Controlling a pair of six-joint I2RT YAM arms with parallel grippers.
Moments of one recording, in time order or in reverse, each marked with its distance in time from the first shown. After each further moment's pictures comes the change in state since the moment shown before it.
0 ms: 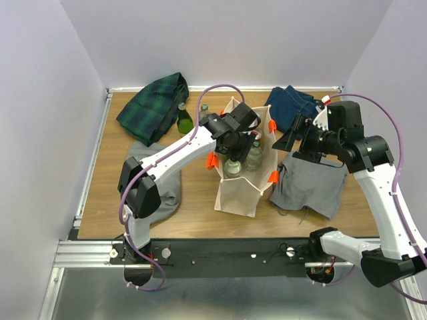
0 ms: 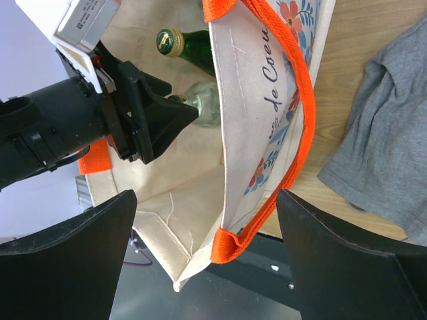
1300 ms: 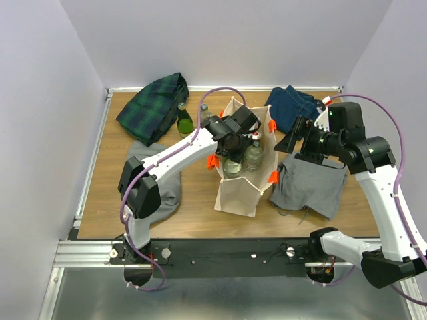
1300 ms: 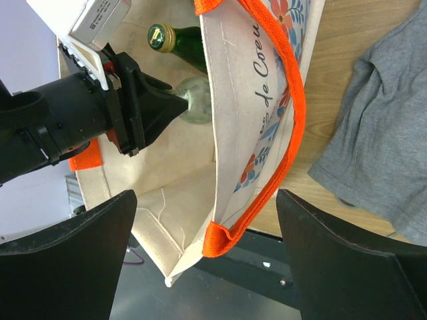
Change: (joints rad) left arm -0.001 0.002 -0.037 0.018 -0.015 0.018; right arm 0.000 -0.008 0.005 -0.029 0.018 -0.024
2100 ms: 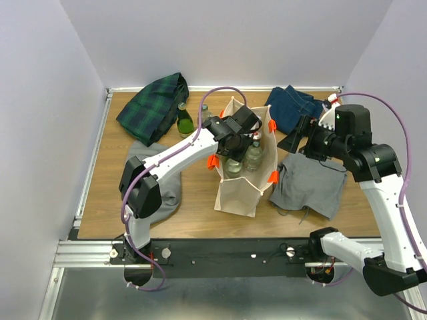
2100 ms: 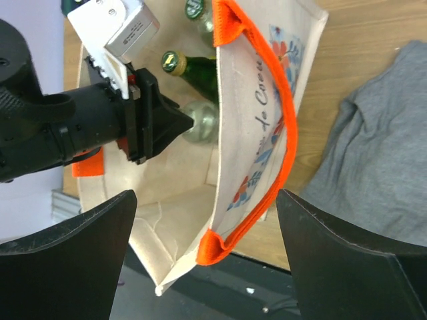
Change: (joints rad) left arm -0.006 0.005 0.001 0.028 0.002 -0.006; right arm 0.000 -0.056 -0.015 0.075 0.035 -0.062
